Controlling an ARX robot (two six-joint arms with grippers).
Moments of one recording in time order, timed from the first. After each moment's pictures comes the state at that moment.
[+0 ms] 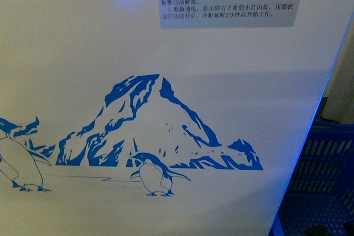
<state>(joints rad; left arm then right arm) 0.00 0.00 0.02 0.00 0.00 0.00 -0.11 2.81 0.97 0.68 -0.08 -0.32</state>
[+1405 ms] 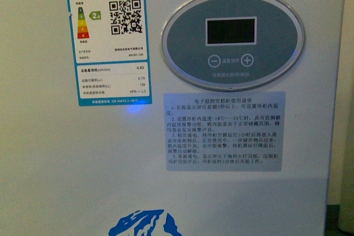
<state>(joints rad) 0.00 0.00 0.02 0.00 0.00 0.00 0.05 0.52 0.60 -0.04 0.35 0.10</state>
